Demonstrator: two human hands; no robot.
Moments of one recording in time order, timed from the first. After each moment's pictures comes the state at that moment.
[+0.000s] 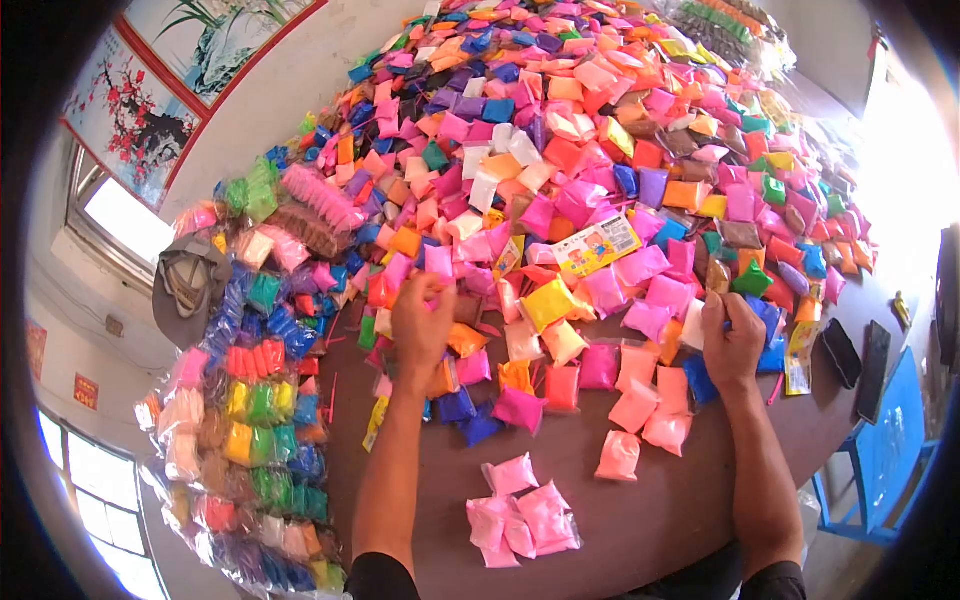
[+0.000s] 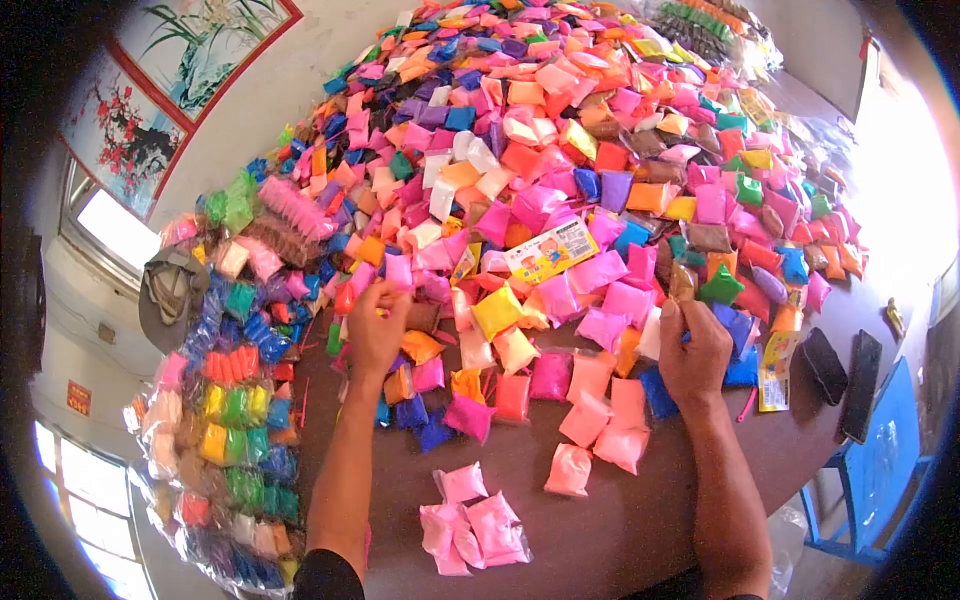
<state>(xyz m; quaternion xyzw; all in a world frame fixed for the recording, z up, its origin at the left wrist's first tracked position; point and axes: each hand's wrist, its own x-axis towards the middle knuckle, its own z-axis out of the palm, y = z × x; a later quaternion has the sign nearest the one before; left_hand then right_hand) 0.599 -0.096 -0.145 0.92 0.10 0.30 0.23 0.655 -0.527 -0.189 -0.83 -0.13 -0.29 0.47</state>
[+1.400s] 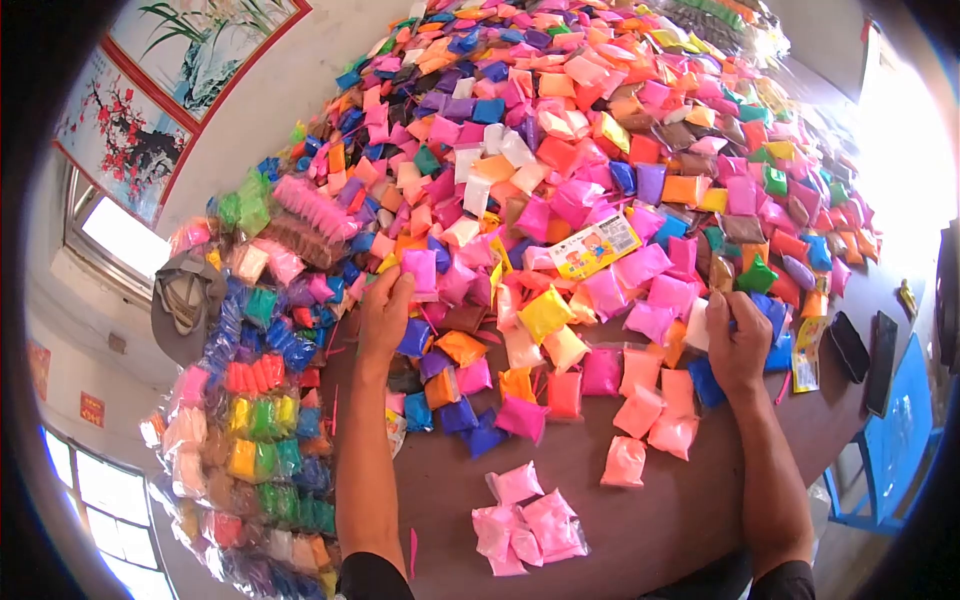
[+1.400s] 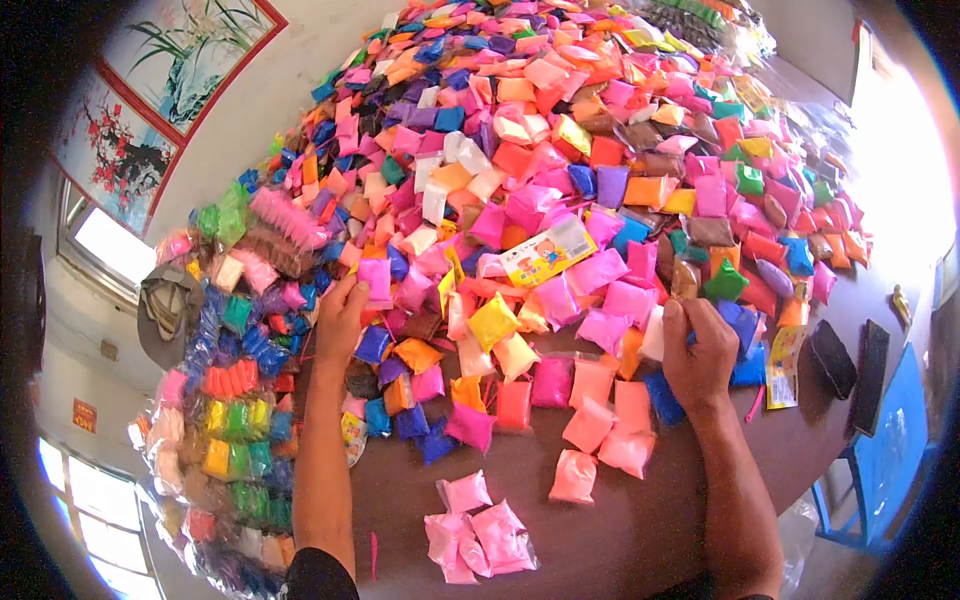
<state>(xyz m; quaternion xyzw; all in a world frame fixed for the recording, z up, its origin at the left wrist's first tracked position) 0.617 -0.041 -0.115 0.90 0.02 0.23 0.36 0.654 -0.527 -0.189 -0.83 -0.12 -0.29 0.47</state>
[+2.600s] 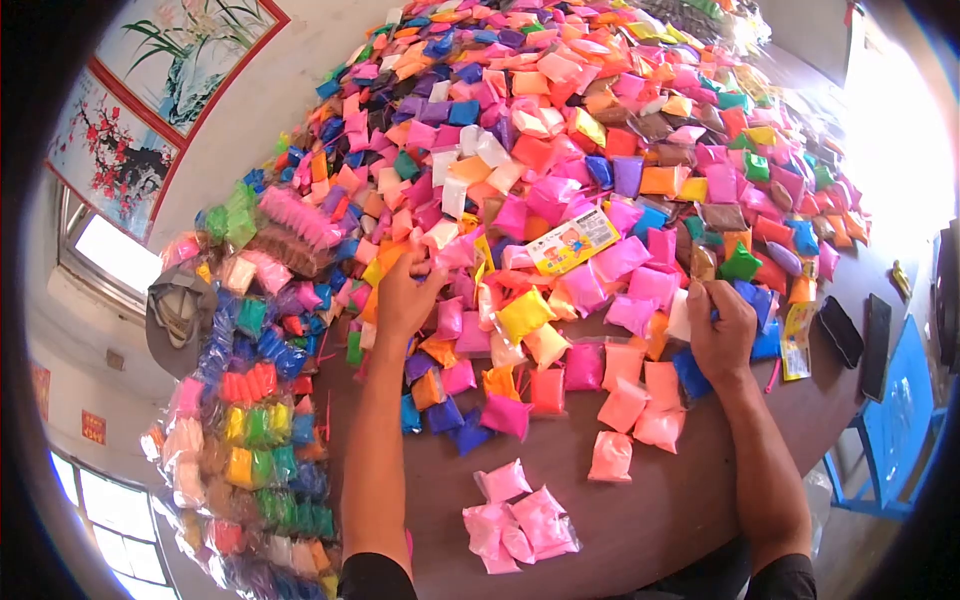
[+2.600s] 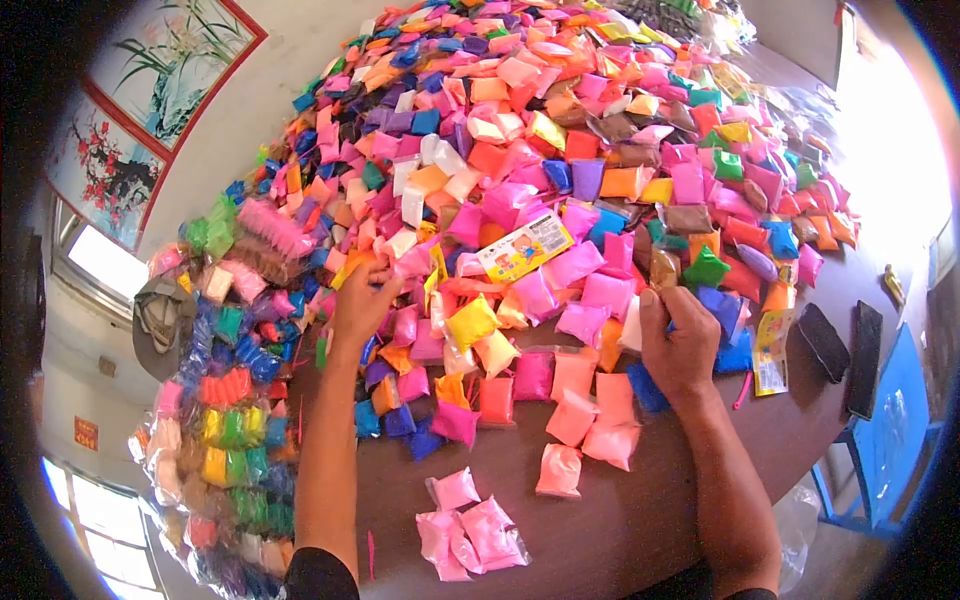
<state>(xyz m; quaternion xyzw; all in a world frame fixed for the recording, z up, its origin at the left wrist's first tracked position) 0.658 -0.073 -0.138 0.93 0.08 0.20 0.30 0.653 -0.525 -0.186 -0.82 -0.12 -0.30 0.48</state>
